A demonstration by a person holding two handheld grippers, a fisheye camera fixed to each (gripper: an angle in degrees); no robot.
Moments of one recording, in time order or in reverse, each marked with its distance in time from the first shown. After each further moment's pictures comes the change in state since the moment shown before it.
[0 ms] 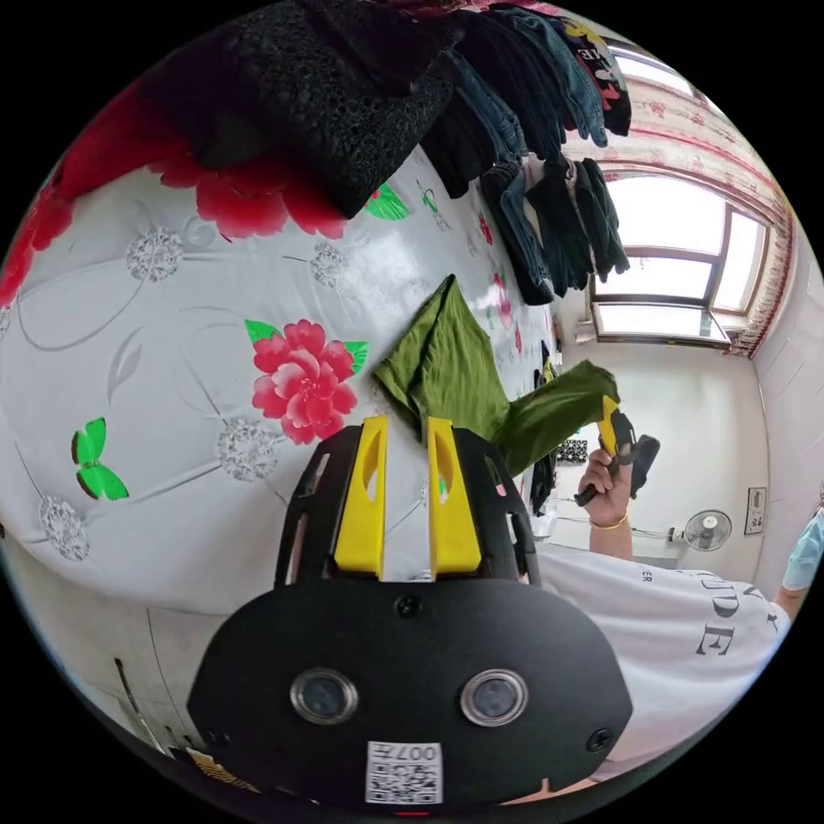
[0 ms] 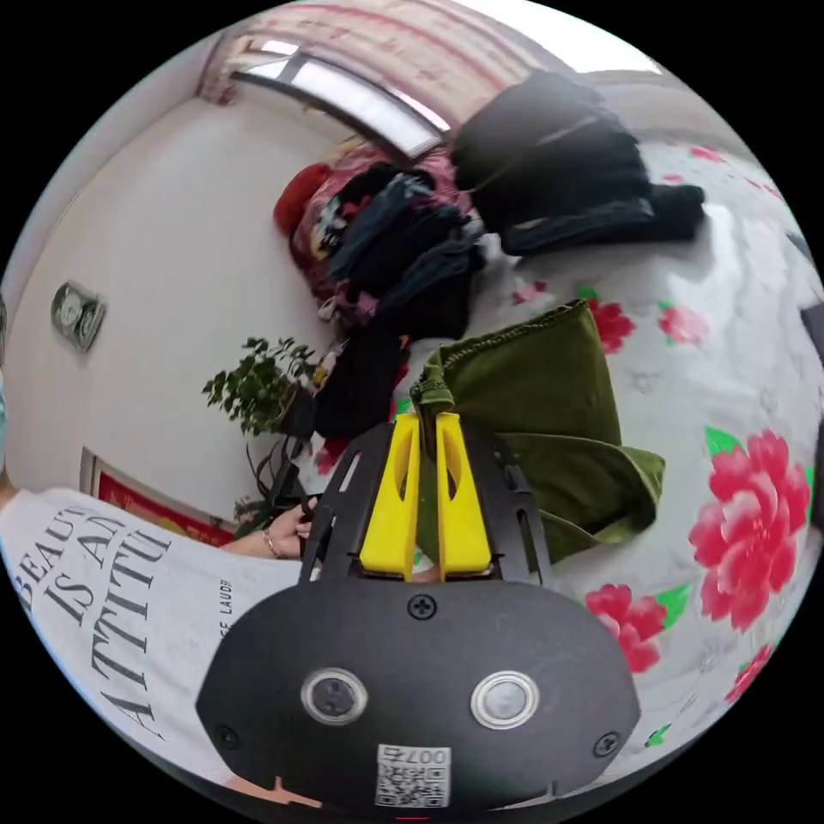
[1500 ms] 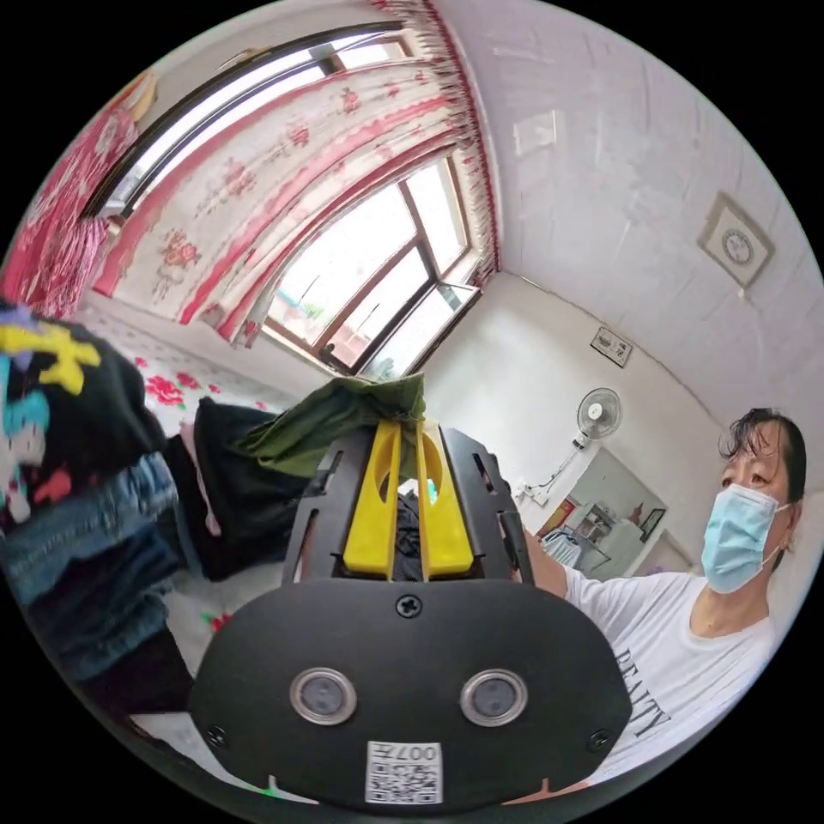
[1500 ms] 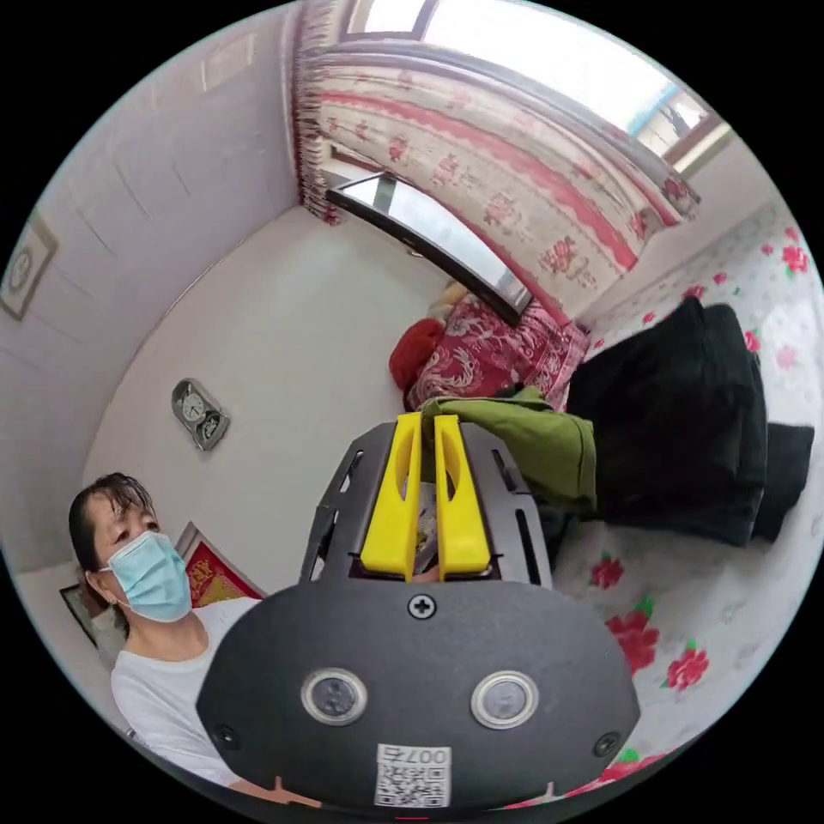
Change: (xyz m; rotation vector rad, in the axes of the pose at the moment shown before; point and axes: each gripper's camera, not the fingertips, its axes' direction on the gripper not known) left arm 0.388 -0.310 -0.018 0.307 0.527 0.868; right arm -0.008 -0.285 -0.136 0.334 -0.429 -0.115
